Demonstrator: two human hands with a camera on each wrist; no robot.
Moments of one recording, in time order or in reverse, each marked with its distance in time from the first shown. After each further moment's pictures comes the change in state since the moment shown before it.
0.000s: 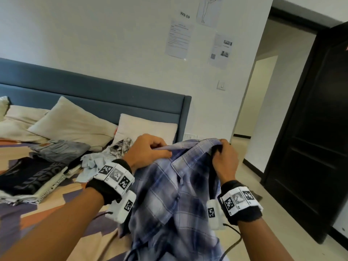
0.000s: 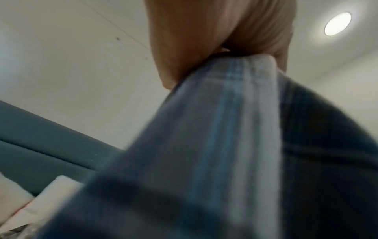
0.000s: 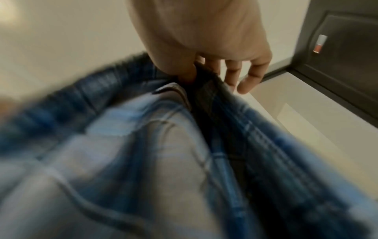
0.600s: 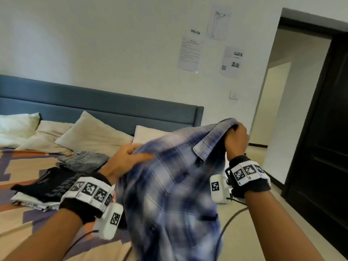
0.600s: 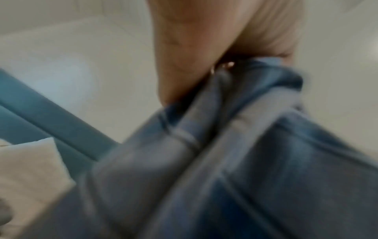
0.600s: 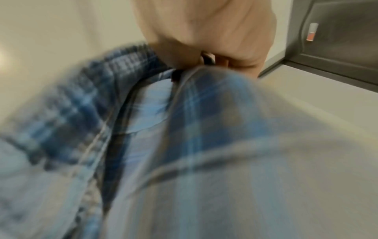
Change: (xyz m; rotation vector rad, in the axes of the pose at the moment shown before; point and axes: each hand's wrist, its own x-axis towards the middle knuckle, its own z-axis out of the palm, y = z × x) left_hand -0.057 0.017 -0.080 -0.209 0.067 -0.204; right_hand 0.042 -0.083 -0.014 0.319 0.073 0.169
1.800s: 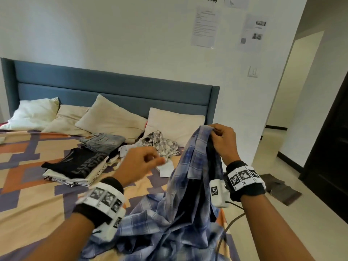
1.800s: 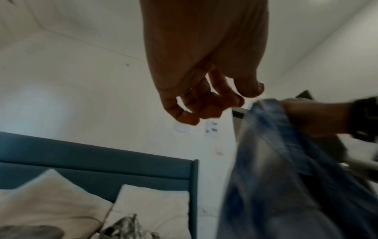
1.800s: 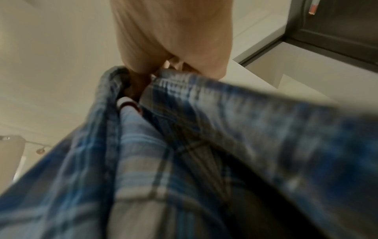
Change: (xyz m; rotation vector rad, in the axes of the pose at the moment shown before) left_hand -0.031 -0.061 -0.007 0.572 0.086 0.135; right_hand -0.055 0.056 0.064 0.149 -0.389 -0.268
